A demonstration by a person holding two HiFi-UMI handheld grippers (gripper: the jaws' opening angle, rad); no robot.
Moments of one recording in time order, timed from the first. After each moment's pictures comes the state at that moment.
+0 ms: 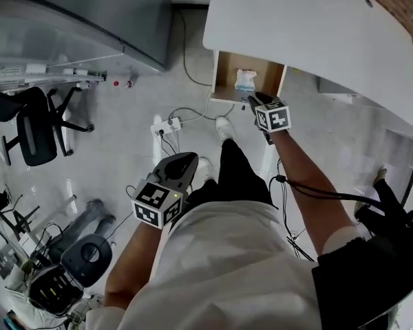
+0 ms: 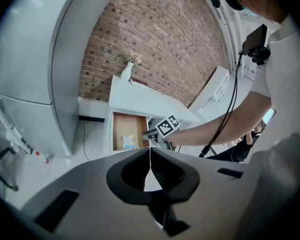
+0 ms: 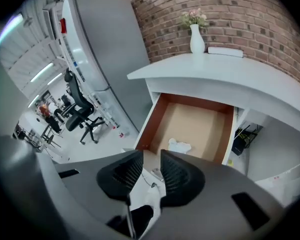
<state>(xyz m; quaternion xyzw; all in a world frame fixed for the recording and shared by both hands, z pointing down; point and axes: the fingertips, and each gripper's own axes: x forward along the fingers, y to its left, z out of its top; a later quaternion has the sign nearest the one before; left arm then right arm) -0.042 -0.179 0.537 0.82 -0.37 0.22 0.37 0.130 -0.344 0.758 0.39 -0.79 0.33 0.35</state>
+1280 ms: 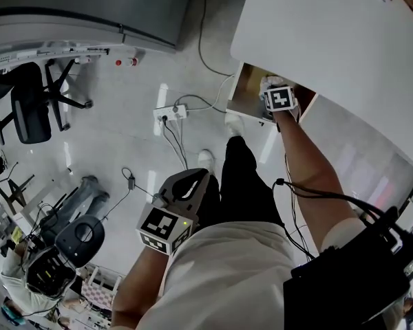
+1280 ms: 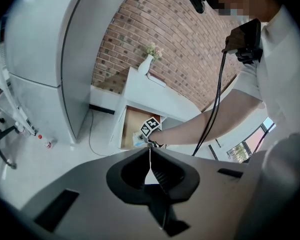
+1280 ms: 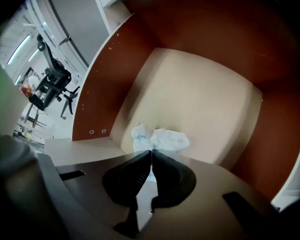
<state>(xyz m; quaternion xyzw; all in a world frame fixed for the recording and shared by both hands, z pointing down) -0.041 -0.259 0.593 0.77 -0.41 0.22 0.44 0.136 -0.454 0.939 0.37 -0.69 0.34 0.53</state>
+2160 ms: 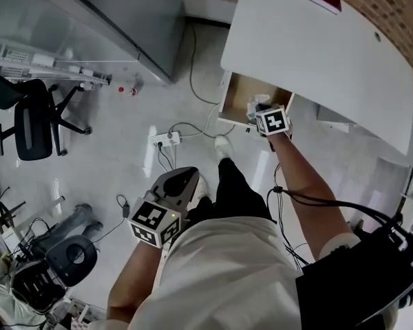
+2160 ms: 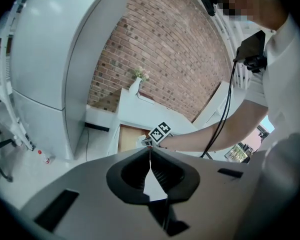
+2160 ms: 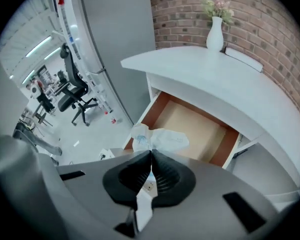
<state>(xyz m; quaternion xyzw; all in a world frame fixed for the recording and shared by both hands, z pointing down) -0.069 -0.186 0.487 0.81 -0.42 0.16 0.37 0.116 -0.383 0.746 0.38 -0.75 0.28 0.47</state>
